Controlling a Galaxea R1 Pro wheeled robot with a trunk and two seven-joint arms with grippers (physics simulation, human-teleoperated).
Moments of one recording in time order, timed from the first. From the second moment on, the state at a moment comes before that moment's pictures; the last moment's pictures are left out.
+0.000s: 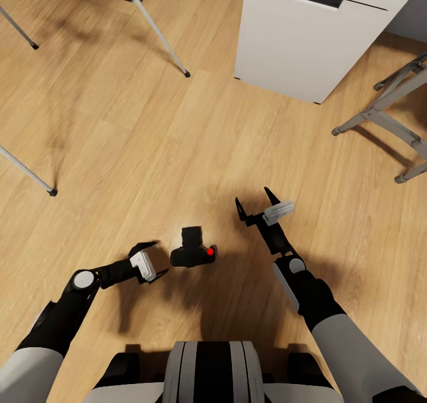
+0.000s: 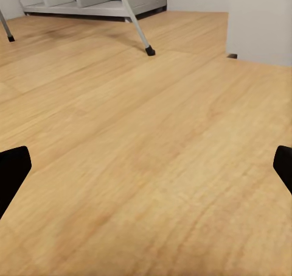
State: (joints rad) left arm -0.59 0.19 0.01 -1.10 -0.41 -0.19 -0.88; right arm -0.75 -0.01 0.24 -0.96 -0.05 -0.66 0.18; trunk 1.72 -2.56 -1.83
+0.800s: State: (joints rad) left arm -0.60 0.16 -0.03 -1.10 -0.72 -0.19 -0.82; right arm -0.75 -0.01 0.24 -0.96 -0.05 -0.65 0.18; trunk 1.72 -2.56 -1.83
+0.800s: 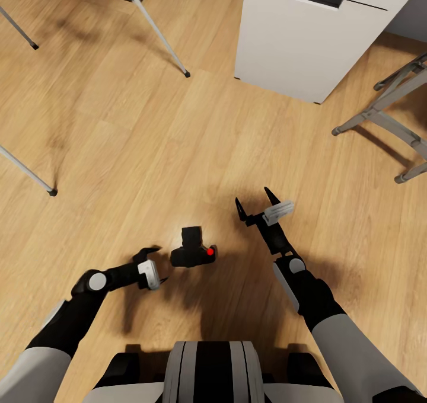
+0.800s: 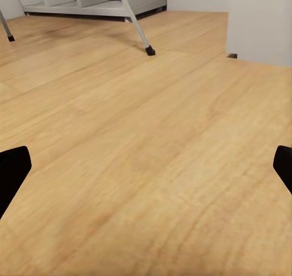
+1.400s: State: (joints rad) left arm -0.60 0.16 -0.03 -1.13 -0.76 -0.19 -0.82; right arm -0.75 -0.01 0.24 -0.96 -0.05 -0.65 0.18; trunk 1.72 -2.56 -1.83
